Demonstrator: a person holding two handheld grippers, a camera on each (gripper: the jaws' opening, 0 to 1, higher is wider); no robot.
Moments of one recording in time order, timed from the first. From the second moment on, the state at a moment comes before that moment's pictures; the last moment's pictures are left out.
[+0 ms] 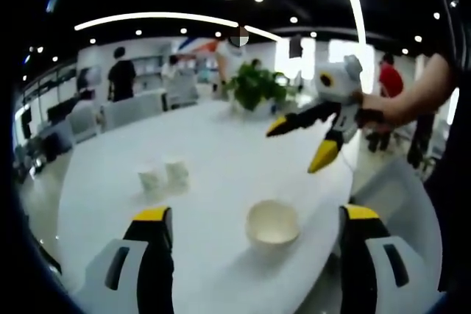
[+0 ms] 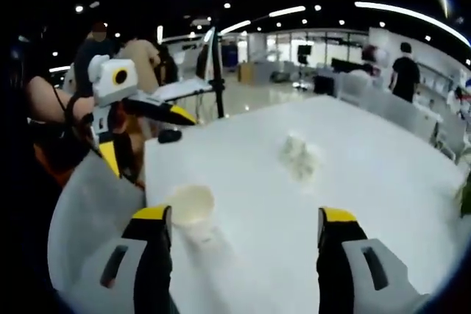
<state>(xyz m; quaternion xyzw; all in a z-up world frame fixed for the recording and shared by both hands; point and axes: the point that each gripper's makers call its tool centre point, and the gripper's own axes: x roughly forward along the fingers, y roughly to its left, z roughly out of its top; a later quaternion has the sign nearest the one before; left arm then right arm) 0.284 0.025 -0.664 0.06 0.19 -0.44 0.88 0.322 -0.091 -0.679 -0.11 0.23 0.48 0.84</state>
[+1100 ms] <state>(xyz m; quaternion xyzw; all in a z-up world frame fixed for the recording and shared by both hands) 0.304 0.040 -0.656 0.02 0.19 -0.39 0.90 0.339 -0.113 -0.678 -0.07 0.21 0.41 0.89</state>
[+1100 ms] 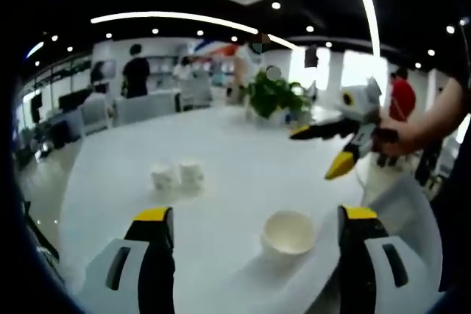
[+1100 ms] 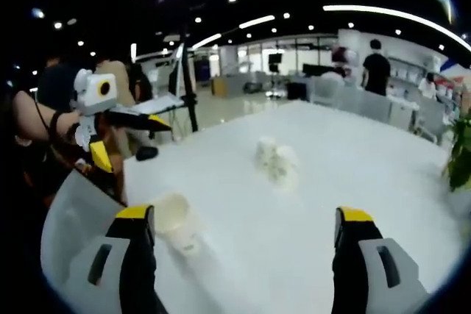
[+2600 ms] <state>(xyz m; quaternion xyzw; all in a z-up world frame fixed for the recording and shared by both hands) 0.412 0.058 -0.693 0.04 0.23 -0.37 0.90 0.357 -0.128 -0.694 -0.03 0.23 0.40 0.89</state>
